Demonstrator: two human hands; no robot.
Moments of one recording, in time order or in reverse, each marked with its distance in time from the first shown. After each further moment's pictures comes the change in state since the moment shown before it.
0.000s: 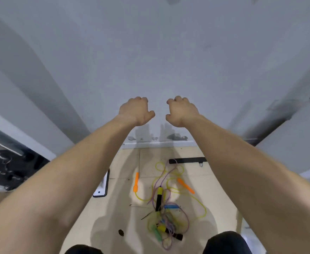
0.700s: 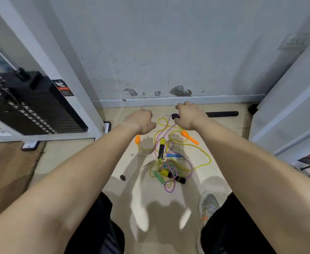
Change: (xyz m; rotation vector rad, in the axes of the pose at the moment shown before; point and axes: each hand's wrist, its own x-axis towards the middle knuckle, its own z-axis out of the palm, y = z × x) left_hand -0.206 -0.035 0.307 0.020 -0.158 0.066; right_hand -0.203 0.026 0.290 0.064 -0.098 0.024
